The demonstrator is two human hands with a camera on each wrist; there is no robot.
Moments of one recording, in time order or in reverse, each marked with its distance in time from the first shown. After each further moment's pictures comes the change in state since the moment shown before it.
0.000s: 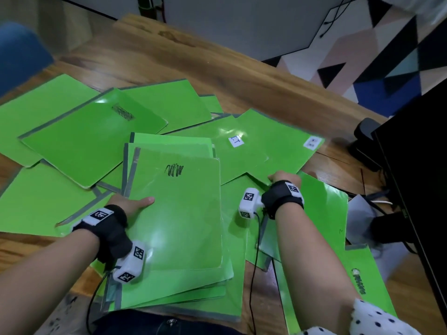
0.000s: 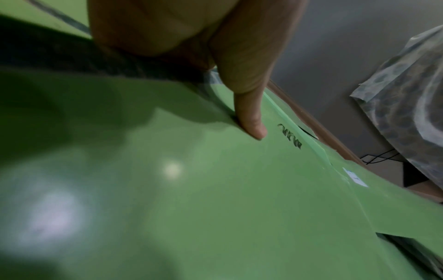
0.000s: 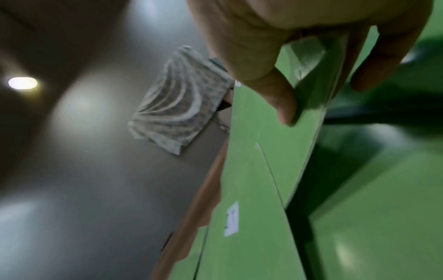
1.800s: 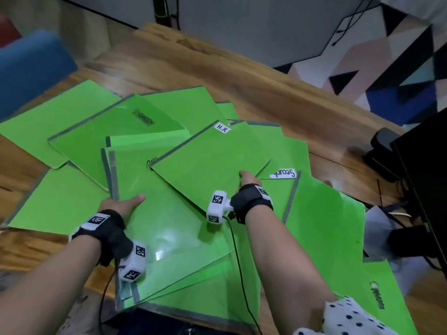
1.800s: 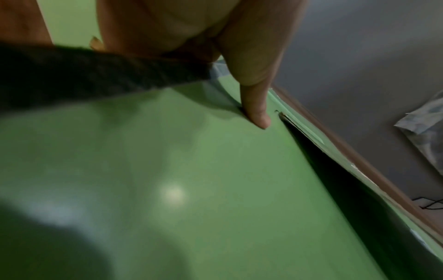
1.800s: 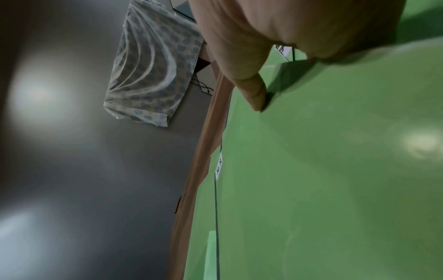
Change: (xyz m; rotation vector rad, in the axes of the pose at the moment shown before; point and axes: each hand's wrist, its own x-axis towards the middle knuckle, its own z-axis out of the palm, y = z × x) left_hand 0.020 -0.027 -0.041 -0.279 0.111 -0.072; right_hand -0.095 -0.010 0.085 -0.114 -0.409 -0.007
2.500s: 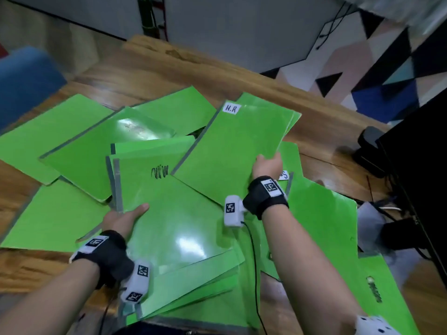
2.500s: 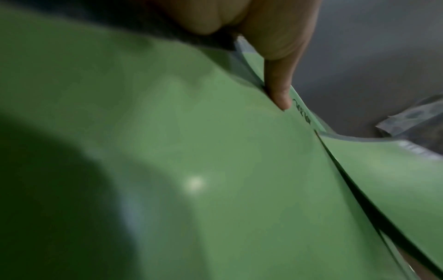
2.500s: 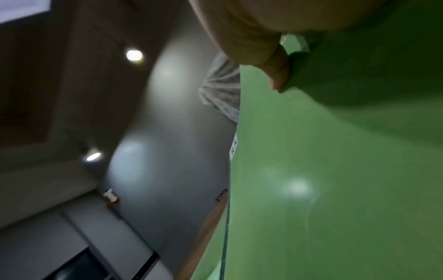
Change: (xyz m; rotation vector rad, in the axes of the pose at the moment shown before) left_hand -0.018 -0.003 0.013 -0.042 -0.038 0.083; right_hand -0.013 -0.042 -0.037 0.221 0.465 -0.328
